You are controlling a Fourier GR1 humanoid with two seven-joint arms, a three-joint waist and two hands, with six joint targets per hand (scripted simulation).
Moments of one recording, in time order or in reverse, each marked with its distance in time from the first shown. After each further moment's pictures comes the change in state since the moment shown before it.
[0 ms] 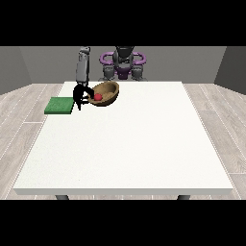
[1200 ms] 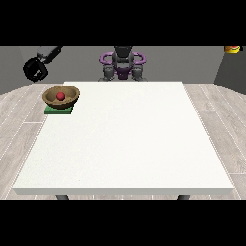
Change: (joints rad) left arm 0.176 0.099 0.085 0.217 -0.023 -0.057 -0.186; right arm -0.141 -0.485 -0.019 -0.061 0.045 0.173 0.612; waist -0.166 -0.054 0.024
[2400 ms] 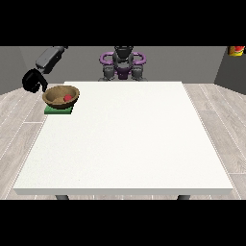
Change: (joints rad) left arm -0.007 0.043 -0.015 -0.022 0.052 -0.019 -0.046; right arm -0.099 -0.008 -0.132 0.239 -0.064 -0.055 -0.100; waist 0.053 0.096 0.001
